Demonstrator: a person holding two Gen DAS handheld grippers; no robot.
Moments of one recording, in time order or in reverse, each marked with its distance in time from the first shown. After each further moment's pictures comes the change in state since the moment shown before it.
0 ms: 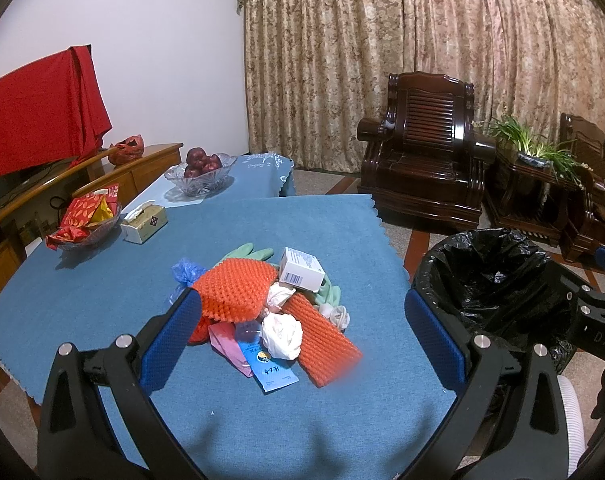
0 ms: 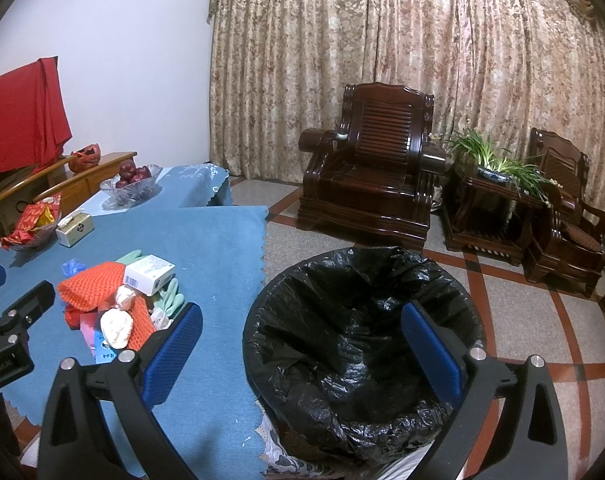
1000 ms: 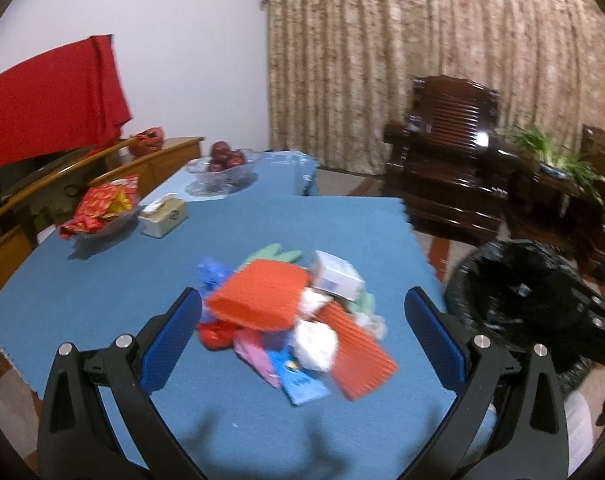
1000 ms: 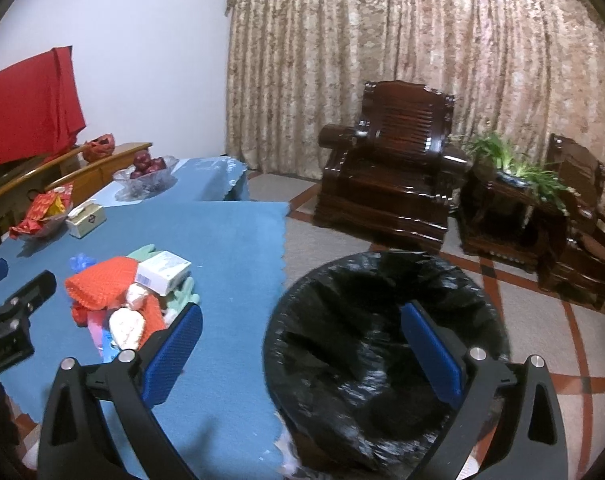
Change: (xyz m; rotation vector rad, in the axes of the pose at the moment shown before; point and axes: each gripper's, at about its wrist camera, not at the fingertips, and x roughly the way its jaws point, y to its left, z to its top) left arm 0.018 0.033 0.000 -0.055 -0.011 0.081; right arm 0.026 0.025 0.007 -0.032 0.031 0.083
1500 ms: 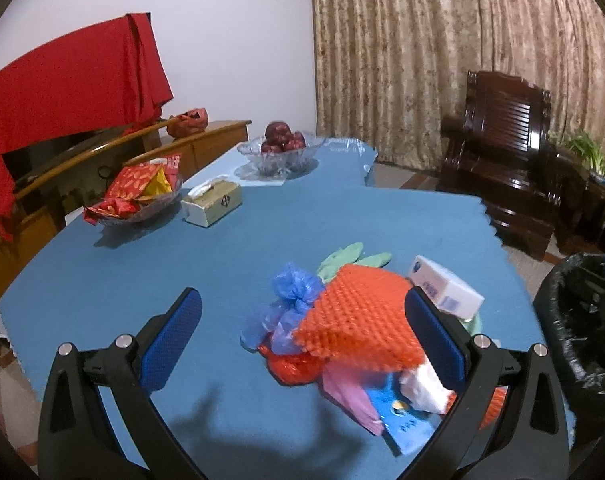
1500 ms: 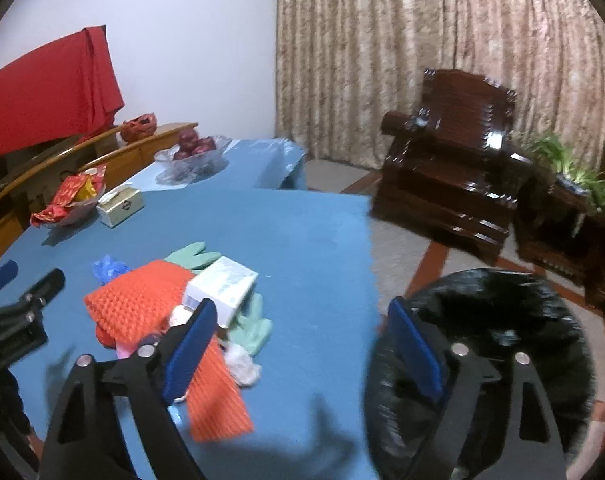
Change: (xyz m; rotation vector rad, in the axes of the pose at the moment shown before) left arm 0.078 0.074 0.004 -0.047 0.052 0.131; right arm 0.106 0.092 0.027 -0.045 0.092 0.167
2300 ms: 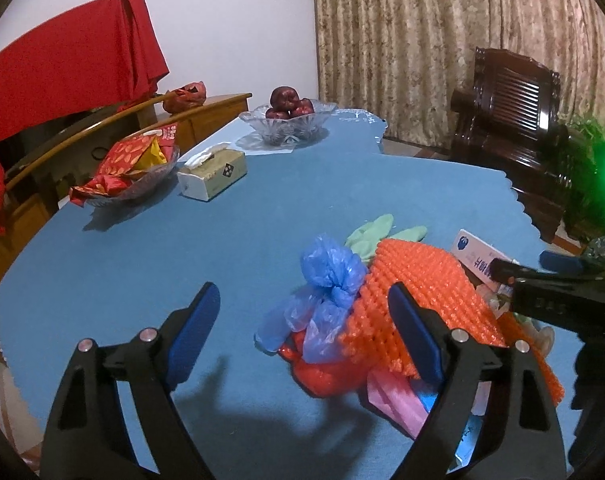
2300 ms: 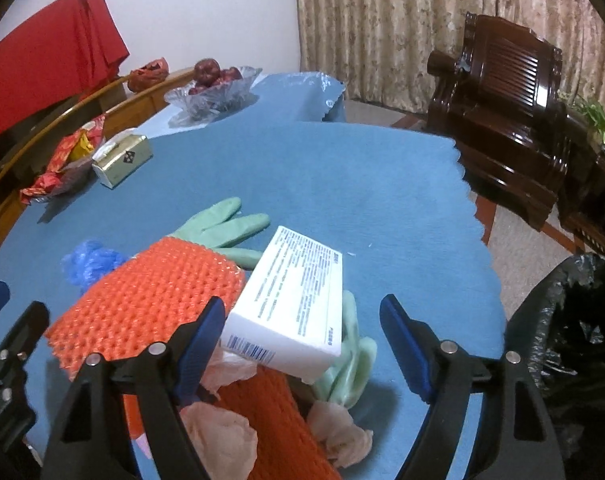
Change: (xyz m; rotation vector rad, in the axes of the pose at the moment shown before) left arm 0.063 0.029 -0.008 -0.020 0.089 -0.020; right arm 0.123 0.054 0.003 0.004 0.219 0.056
